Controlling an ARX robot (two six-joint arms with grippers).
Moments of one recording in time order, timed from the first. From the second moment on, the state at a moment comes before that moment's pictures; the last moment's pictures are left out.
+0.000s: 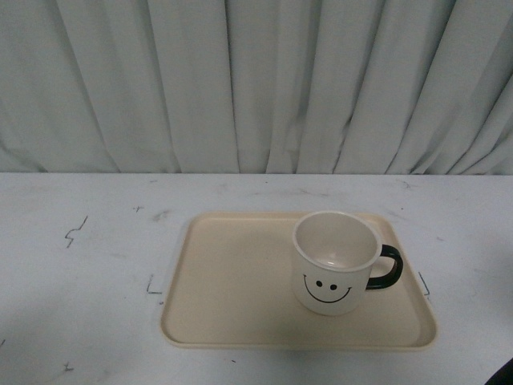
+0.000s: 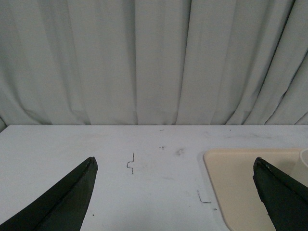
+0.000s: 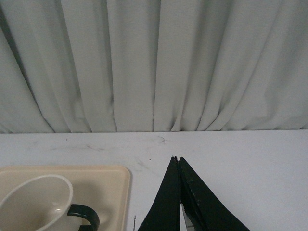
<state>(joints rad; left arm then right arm) 0.00 0.01 0.01 0.00 0.00 -0.01 0.05 1.19 0.19 0.98 0.05 -0.01</state>
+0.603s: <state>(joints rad) 0.00 0.01 0.01 0.00 0.00 -0.01 0.00 0.77 0.02 0.74 0.00 -0.01</state>
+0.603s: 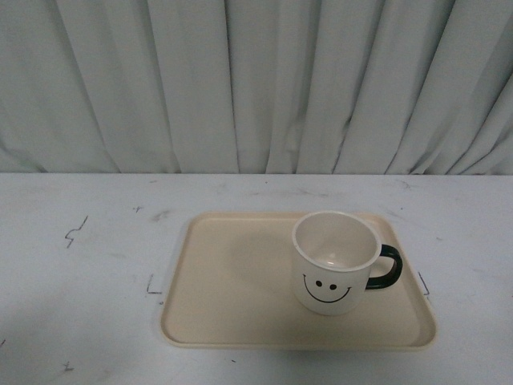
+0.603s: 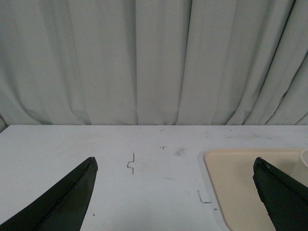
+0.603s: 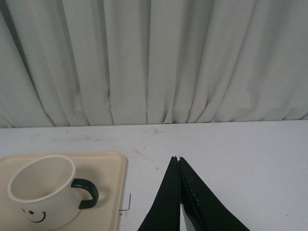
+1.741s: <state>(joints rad) 0.00 0.01 0.01 0.00 0.00 -0.01 0.00 0.20 0.01 0.20 0.00 -0.01</state>
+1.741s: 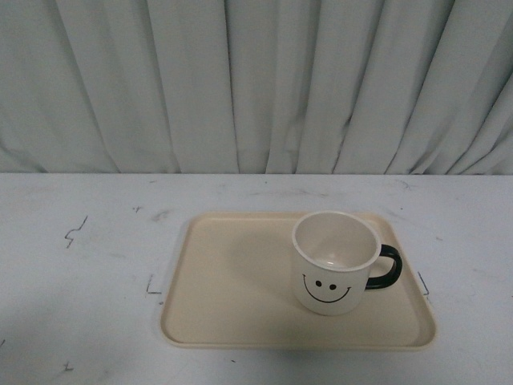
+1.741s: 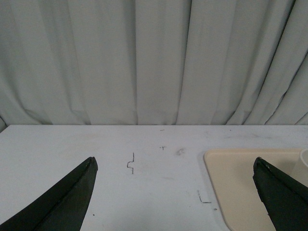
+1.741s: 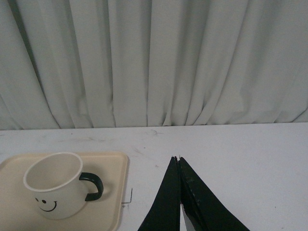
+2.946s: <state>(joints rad) 0.00 0.01 0.01 0.00 0.00 -0.01 0.00 0.00 0.01 0.00 0.00 -0.01</state>
